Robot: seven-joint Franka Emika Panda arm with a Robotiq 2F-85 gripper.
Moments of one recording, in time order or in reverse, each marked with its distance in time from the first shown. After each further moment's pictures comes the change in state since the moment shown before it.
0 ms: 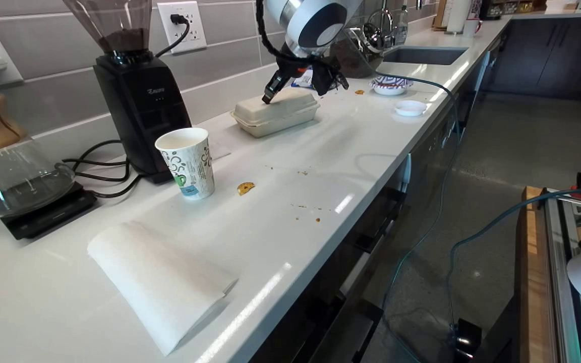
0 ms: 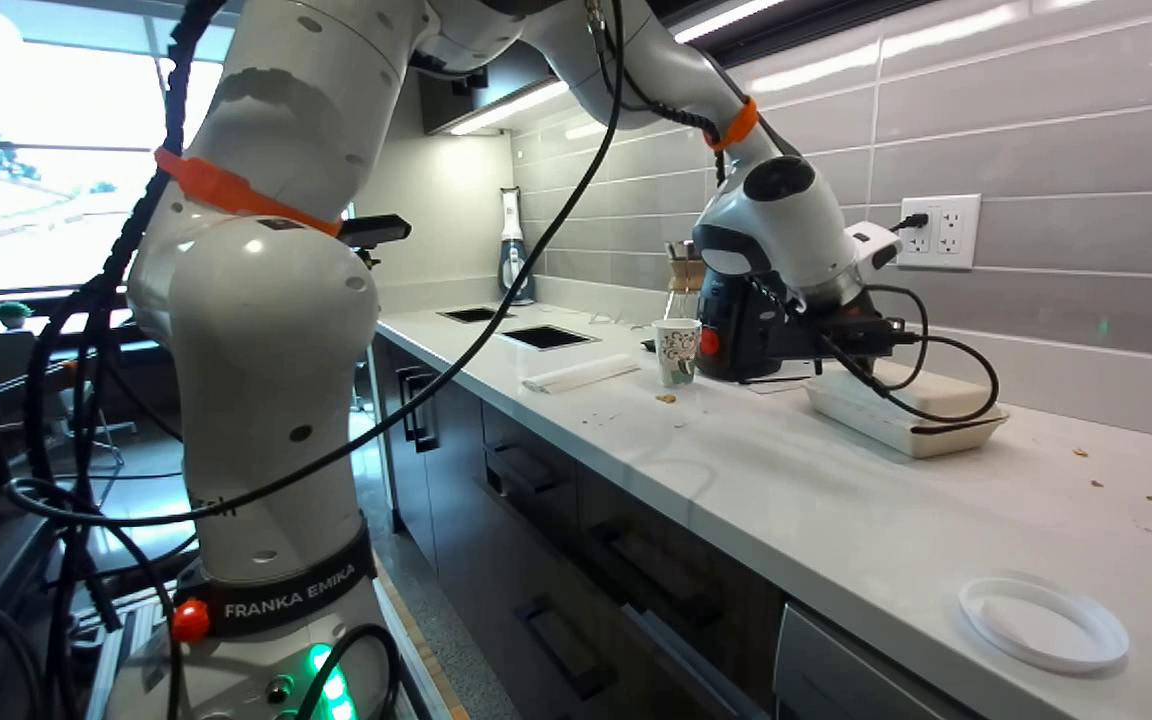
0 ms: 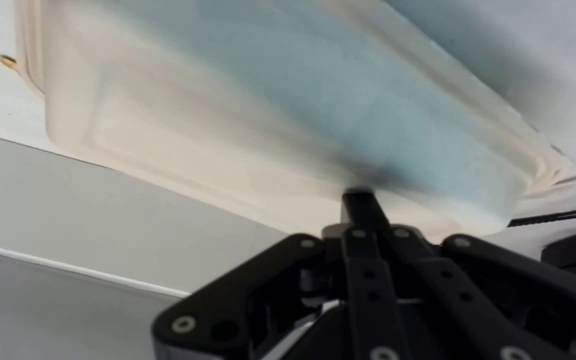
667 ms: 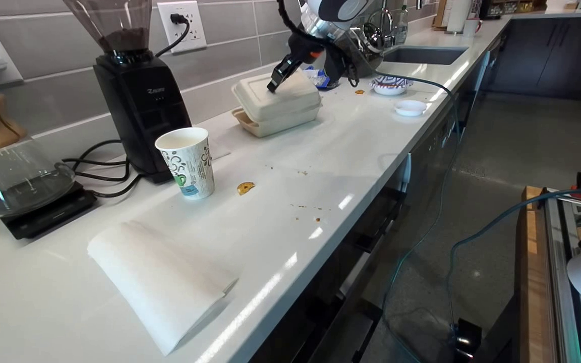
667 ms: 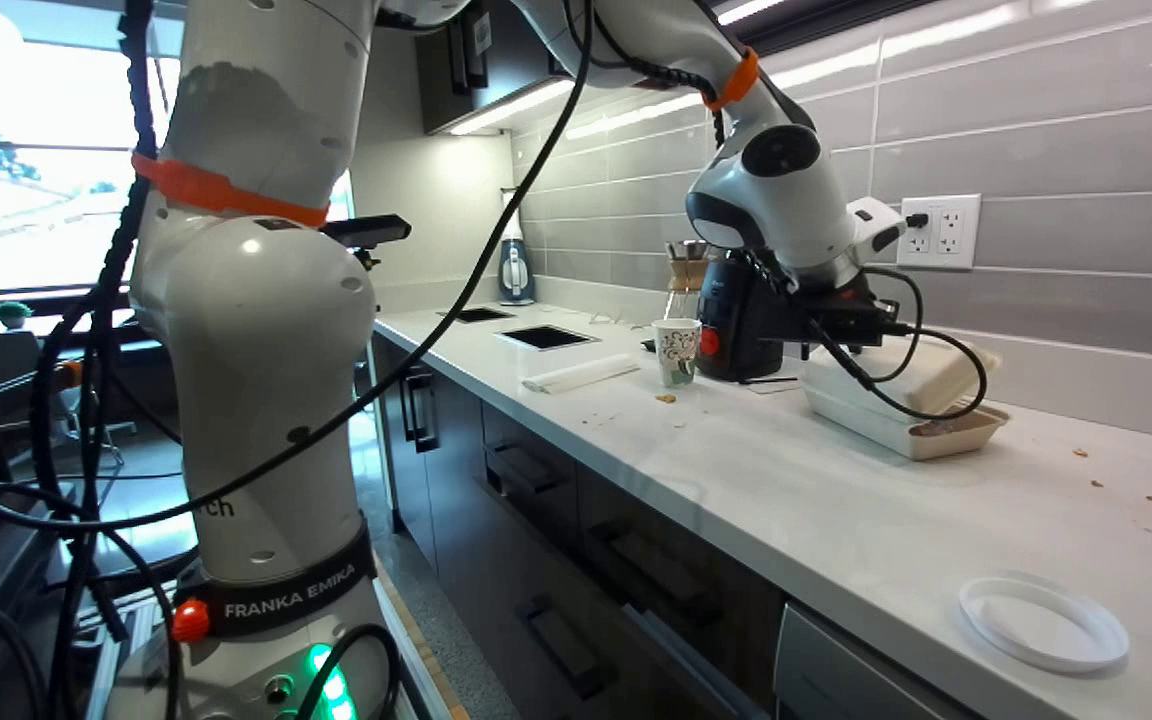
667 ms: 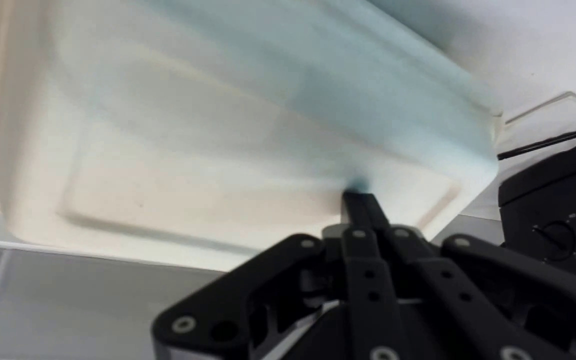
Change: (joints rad) arm -0.025 -0.151 -0.009 -0.119 0.059 -0.099 -0.021
